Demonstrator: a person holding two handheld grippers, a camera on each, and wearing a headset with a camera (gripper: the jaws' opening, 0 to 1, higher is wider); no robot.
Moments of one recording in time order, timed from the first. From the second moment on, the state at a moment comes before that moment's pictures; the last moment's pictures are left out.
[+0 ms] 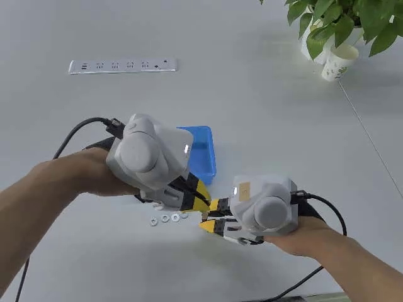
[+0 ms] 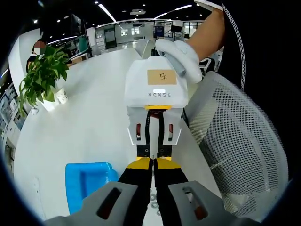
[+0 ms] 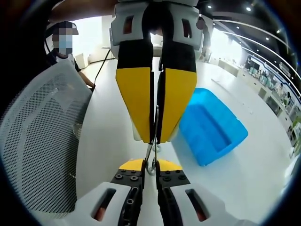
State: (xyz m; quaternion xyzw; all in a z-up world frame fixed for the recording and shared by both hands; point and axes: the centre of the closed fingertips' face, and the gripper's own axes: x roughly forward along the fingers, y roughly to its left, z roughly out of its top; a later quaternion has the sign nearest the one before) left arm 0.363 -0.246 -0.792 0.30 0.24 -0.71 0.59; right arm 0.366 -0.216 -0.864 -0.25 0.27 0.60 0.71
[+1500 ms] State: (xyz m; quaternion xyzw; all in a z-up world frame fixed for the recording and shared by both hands) left arm 0.364 -0.235 -0.786 0.32 0.25 -0.70 0.58; right arm 0.367 -0.208 -0.855 -0.24 0.27 0.60 0.71
